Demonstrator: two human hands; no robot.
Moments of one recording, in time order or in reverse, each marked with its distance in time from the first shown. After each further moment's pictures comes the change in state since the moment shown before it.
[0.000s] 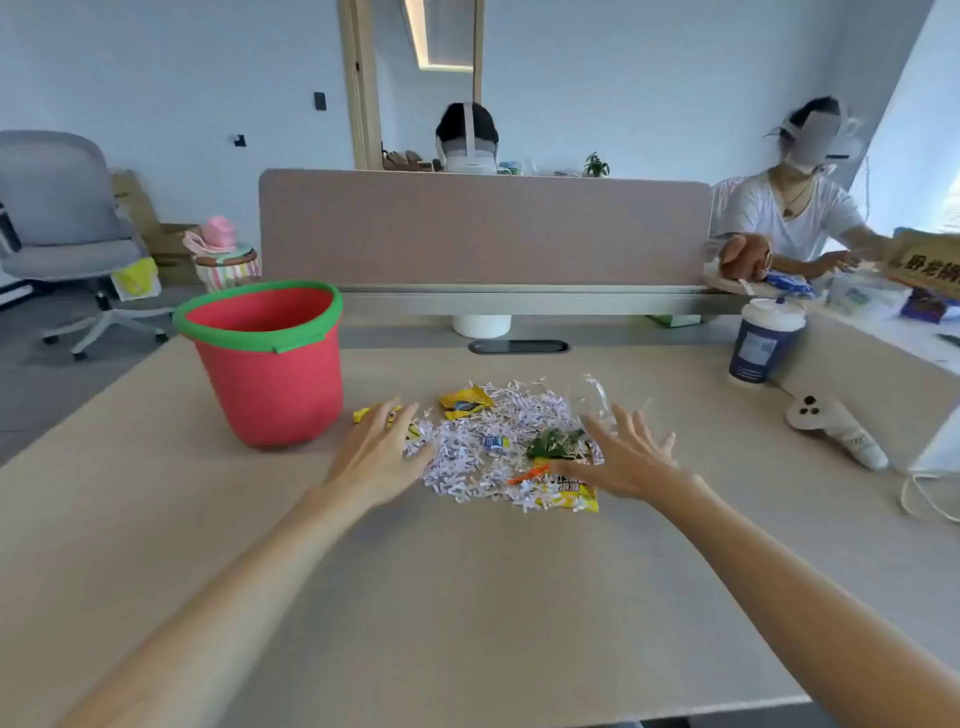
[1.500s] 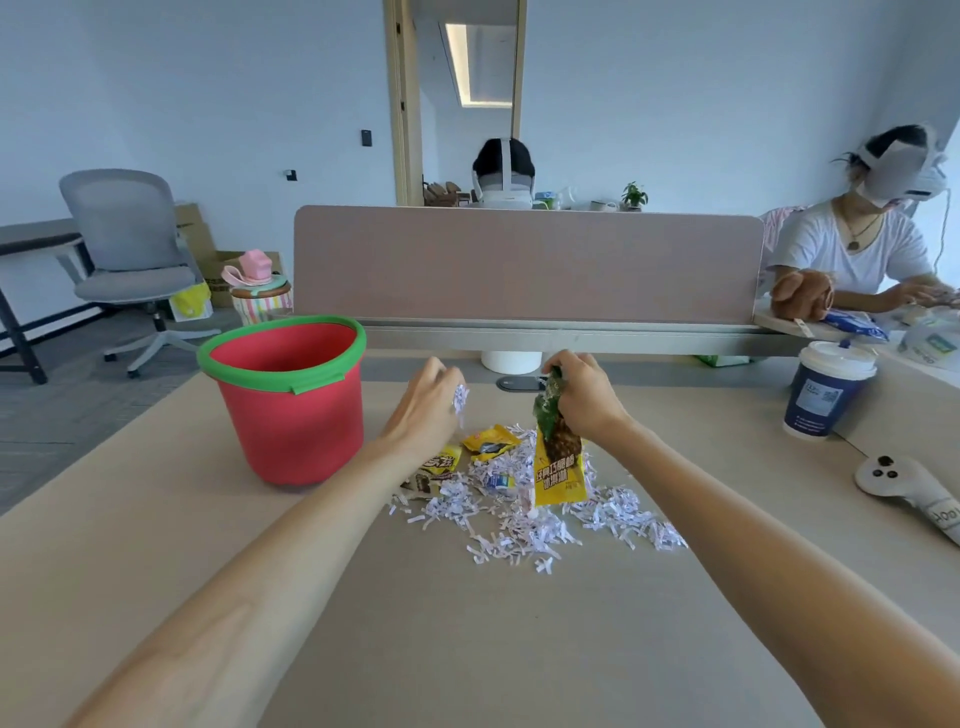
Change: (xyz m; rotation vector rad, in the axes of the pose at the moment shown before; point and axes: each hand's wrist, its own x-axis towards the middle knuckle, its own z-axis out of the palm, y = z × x) left_hand 0.084 0.034 -0.035 -0.029 0.253 0.186; right_hand 0.092 -0.075 -0.070 0.581 0.327 -0.179
